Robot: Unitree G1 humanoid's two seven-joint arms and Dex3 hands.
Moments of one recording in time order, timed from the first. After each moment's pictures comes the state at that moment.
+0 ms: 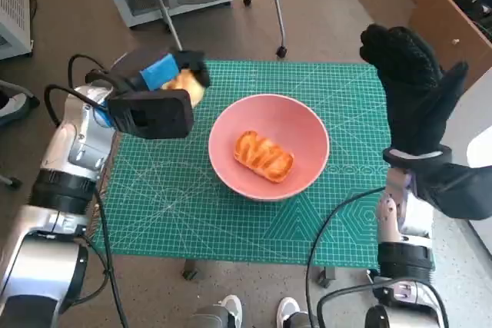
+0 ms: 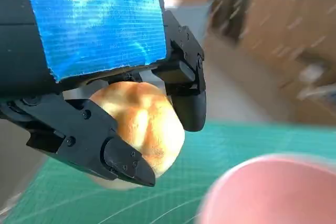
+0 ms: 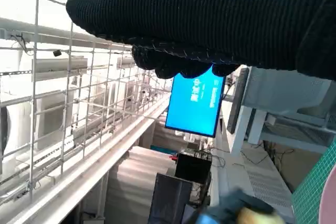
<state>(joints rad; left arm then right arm) -0.91 0.58 -0.25 0.46 0.47 -0.12 -0.37 -0.65 -0.13 -0.21 0.46 0.35 -0.55 0.42</state>
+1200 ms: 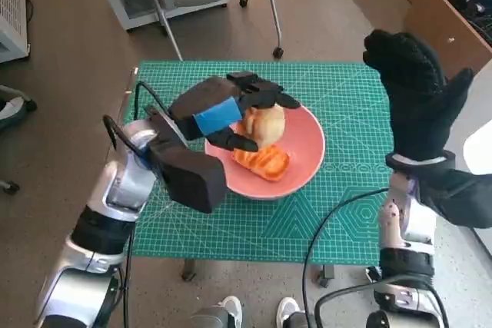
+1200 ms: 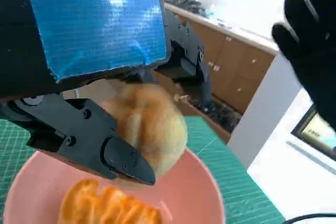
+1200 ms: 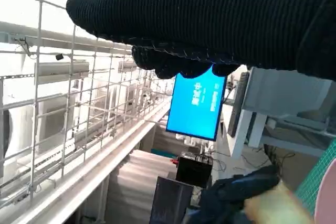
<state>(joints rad) -0.74 0.41 -0.27 0.22 0.38 -0.23 -0.41 -0.61 -0.13 -0.22 0.40 0.35 -0.53 0.42</state>
